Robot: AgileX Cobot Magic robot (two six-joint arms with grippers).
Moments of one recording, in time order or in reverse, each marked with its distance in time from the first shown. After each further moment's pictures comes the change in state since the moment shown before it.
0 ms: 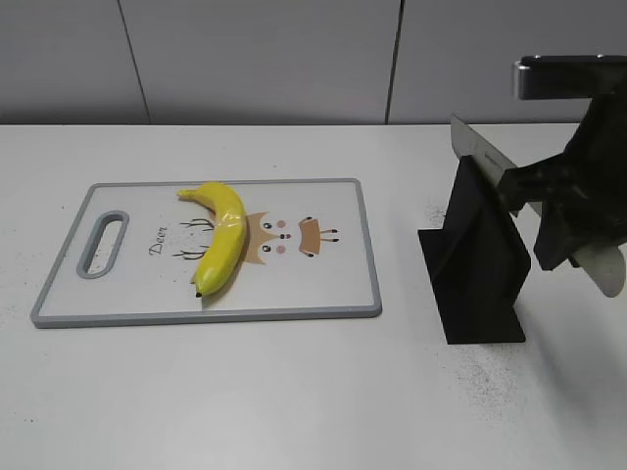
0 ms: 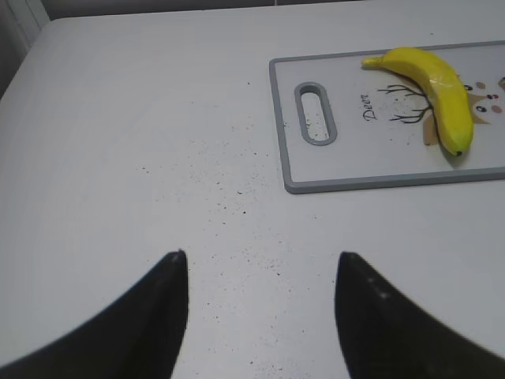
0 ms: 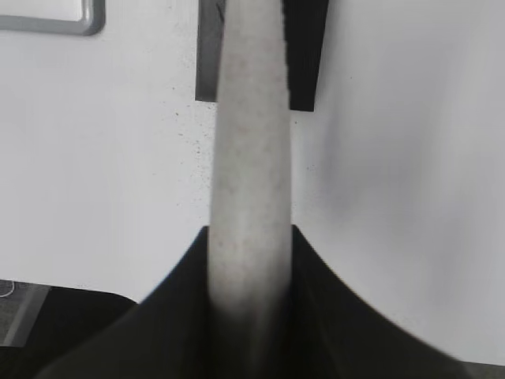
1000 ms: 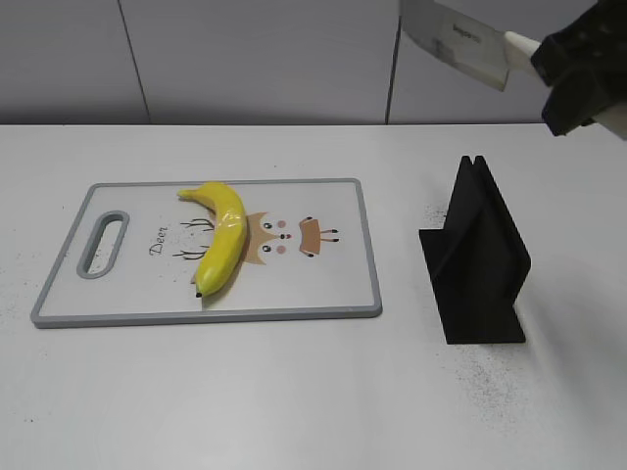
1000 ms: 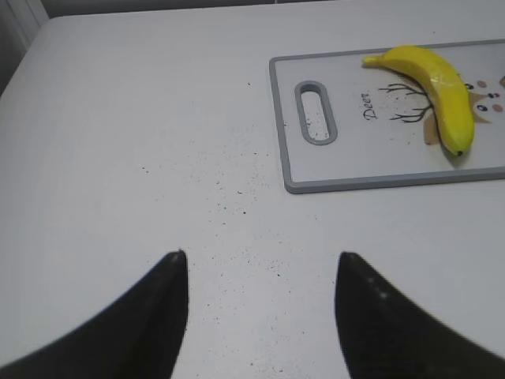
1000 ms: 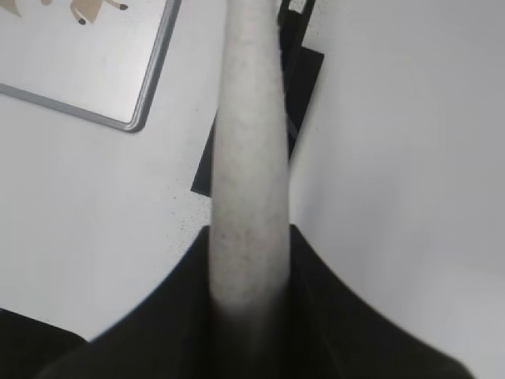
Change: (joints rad) left arm 0.000 0.023 -0.003 0.000 -0.009 0.000; right arm 0.000 -0.039 -0.268 -0.070 0.056 -0.272
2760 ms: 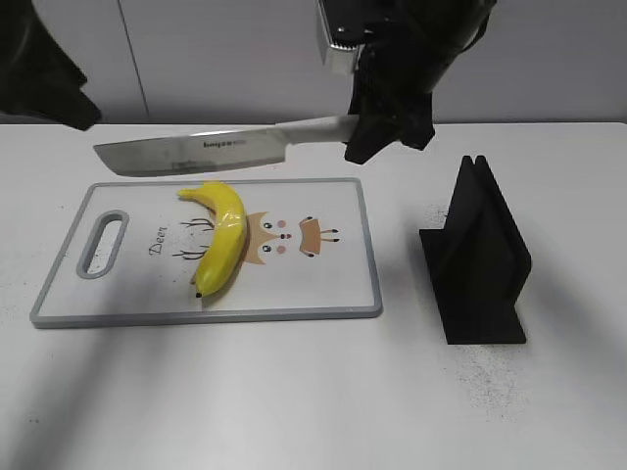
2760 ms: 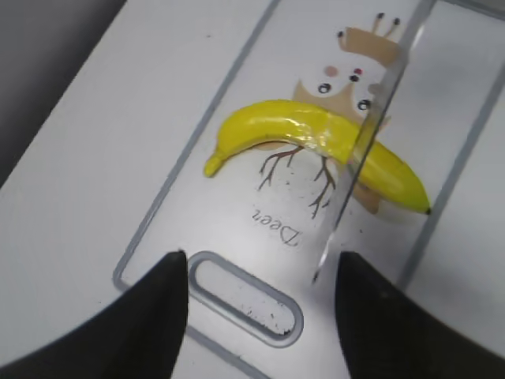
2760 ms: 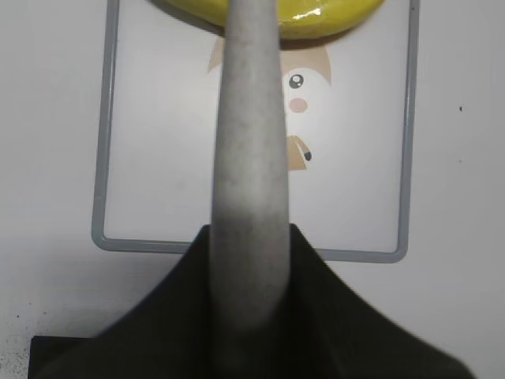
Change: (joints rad) left arm -0.045 1.570 -0.885 -0.470 -0.107 1.169; right arm 0.000 0.649 -0.488 0.443 0.002 -1.404
